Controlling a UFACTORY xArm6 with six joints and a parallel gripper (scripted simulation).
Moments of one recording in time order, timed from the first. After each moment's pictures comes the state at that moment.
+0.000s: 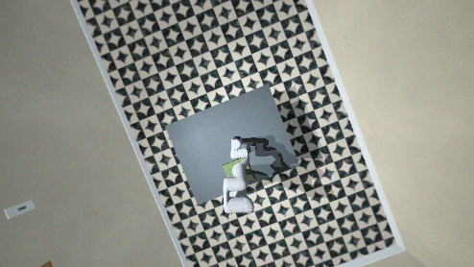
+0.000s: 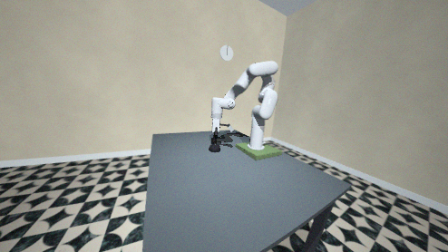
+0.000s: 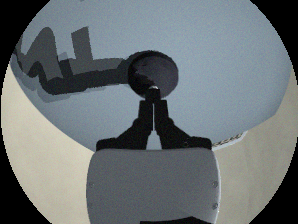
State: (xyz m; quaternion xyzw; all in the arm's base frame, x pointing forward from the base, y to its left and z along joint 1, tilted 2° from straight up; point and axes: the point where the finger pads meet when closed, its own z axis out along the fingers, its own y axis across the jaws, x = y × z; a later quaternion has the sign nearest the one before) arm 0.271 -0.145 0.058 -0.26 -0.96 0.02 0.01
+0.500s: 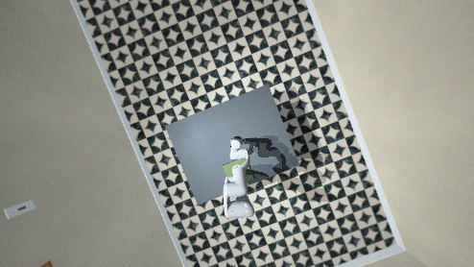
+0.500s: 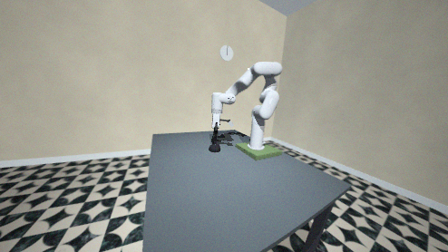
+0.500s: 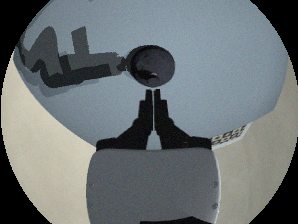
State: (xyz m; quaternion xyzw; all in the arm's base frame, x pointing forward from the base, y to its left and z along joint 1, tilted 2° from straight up) arm 0.273 -0.145 0.091 -0.26 -0.96 0.02 0.00
